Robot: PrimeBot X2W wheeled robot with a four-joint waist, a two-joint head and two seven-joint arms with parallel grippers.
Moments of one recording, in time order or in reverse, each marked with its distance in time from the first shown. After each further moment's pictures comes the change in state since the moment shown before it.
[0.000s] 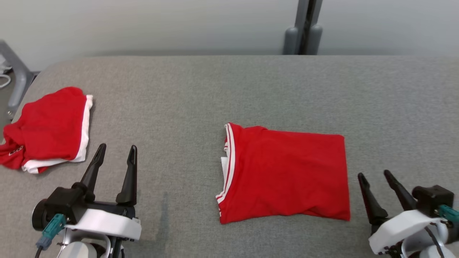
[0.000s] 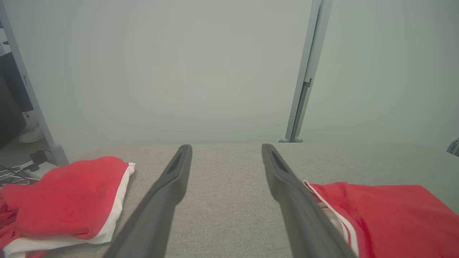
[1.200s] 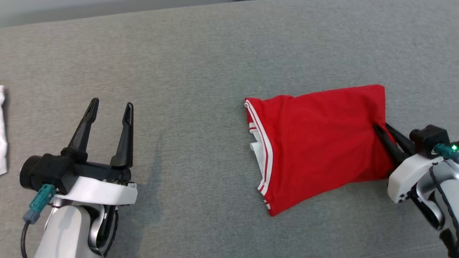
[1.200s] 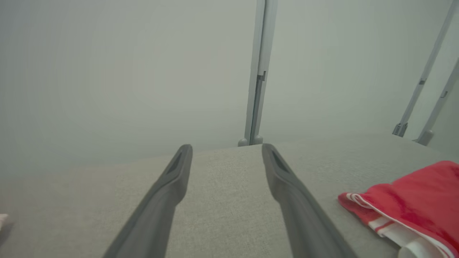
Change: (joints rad) left arm -0.166 0.025 -0.026 0.001 0.011 -0.011 -0.052; right arm -0.387 -0.267 0.353 0.259 0.007 0.001 -0.046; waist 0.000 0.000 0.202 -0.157
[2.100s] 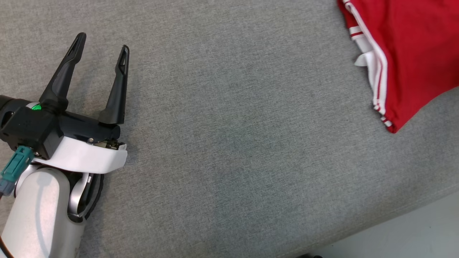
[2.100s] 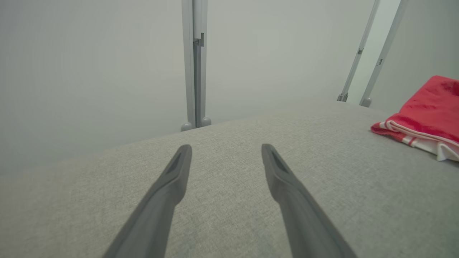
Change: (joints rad) left arm -0.163 0.098 -0.038 -0.203 0.052 0.002 0.149; right arm -0.530 -0.119 -0.118 0.445 -0.113 0.000 -0.138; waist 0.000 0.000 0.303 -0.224
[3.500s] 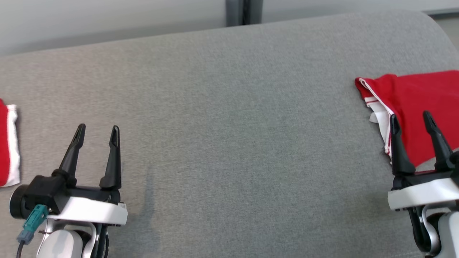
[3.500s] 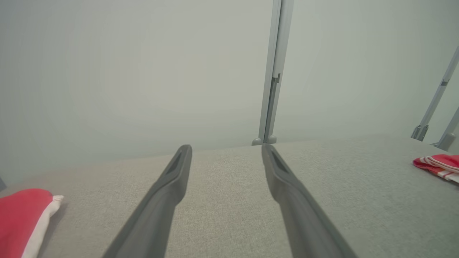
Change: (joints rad) left arm 0.267 -0.047 0.043 0.152 -0.091 0.081 -0.114; right arm 0.777 0.436 -0.372 -0.814 -0.063 0.000 0.044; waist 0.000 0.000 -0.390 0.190
